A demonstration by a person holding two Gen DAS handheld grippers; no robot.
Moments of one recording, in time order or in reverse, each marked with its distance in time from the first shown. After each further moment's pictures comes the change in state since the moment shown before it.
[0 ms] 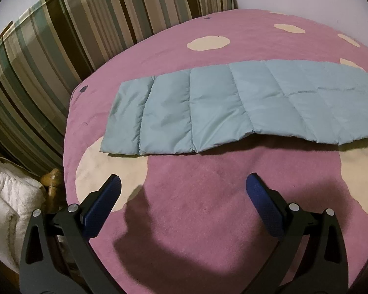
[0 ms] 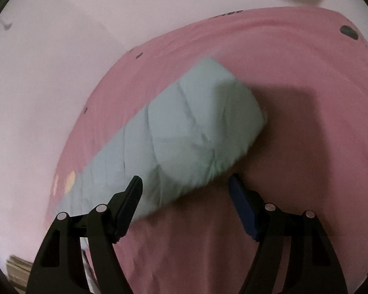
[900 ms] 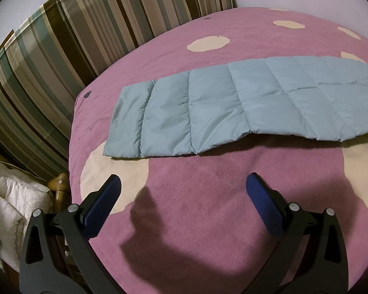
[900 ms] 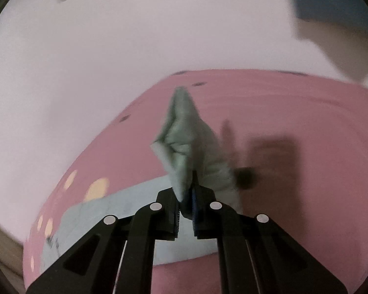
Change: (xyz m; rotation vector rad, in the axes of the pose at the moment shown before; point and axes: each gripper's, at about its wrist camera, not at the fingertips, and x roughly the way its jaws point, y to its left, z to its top) left arm -0.001 -0.003 0.001 0.029 -0.006 0.041; right arm -0.013 0.155 -0.007 -0.319 -0.155 0.084
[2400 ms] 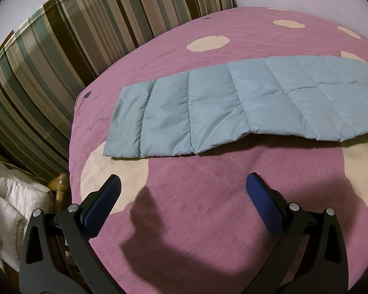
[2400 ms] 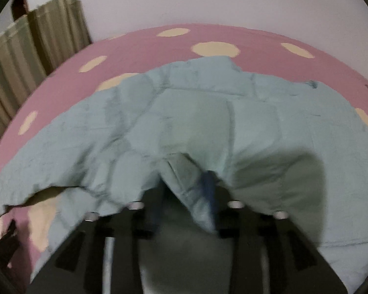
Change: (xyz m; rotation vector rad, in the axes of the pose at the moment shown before) left arm 0.001 0.000 -0.001 0.002 0.000 0.000; right arm 0.011 0.377 -0.338 -0.933 0.512 0.452
